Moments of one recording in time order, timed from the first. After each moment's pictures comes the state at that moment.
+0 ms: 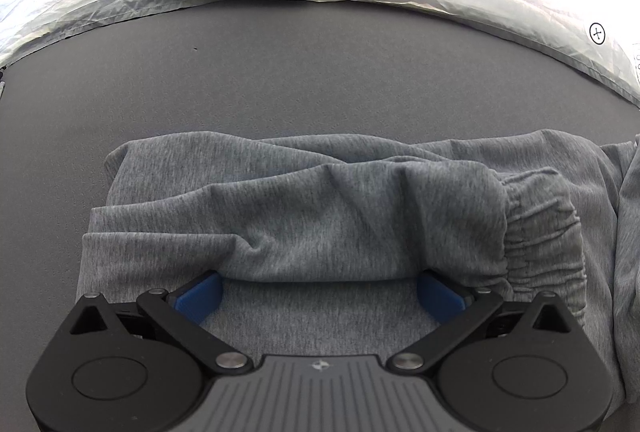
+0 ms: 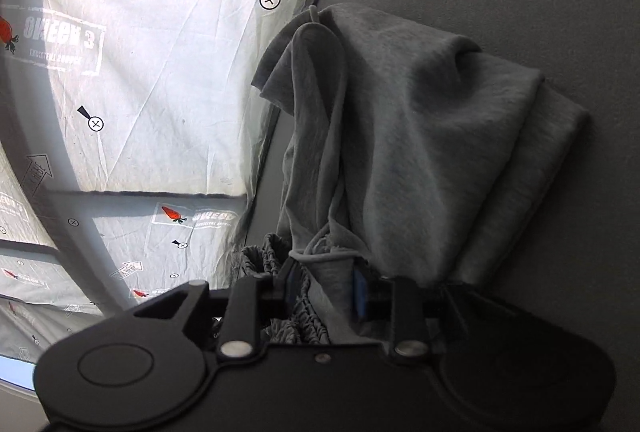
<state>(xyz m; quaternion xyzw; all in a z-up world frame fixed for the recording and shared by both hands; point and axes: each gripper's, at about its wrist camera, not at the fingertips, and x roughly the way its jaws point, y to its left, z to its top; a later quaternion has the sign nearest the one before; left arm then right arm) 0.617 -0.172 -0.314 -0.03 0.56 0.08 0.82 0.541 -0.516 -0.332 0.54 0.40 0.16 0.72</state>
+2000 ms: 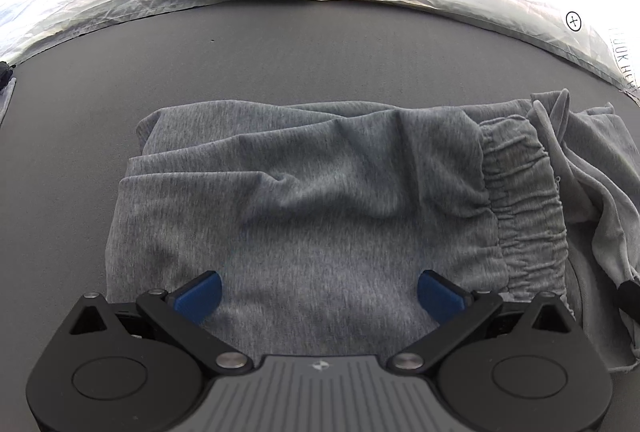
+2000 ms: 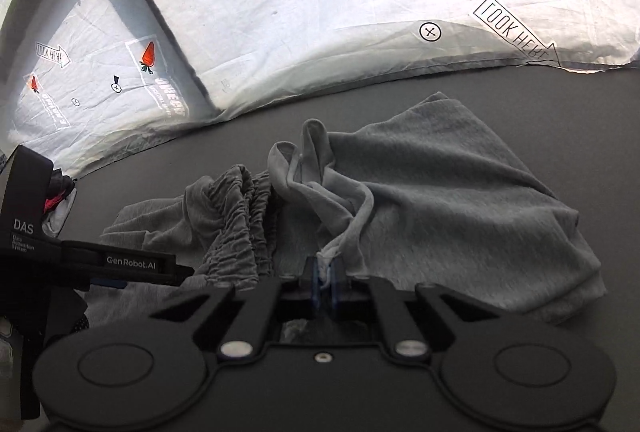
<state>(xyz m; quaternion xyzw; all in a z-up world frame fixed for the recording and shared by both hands) 0.567 -0.169 -0.297 -0.03 0.55 0.07 0.83 0.506 -0.404 -0.277 0.11 0.41 0.17 0.89</state>
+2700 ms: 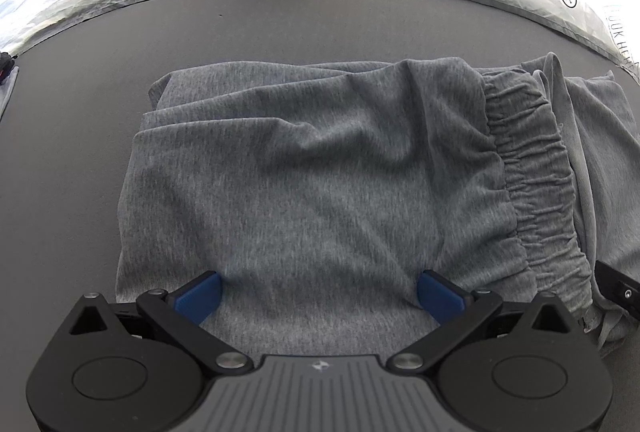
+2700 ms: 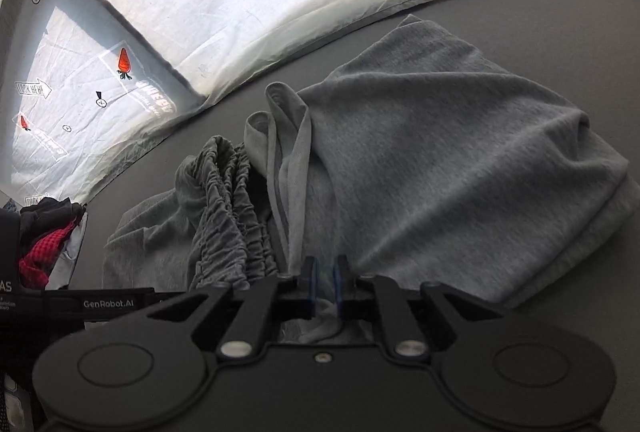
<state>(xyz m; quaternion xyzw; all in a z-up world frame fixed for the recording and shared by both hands) 0.551 -0.164 -0.307 -0.02 0.57 0.07 0.82 0.516 -0.407 -0.313 0.22 0.45 0.17 0.85</state>
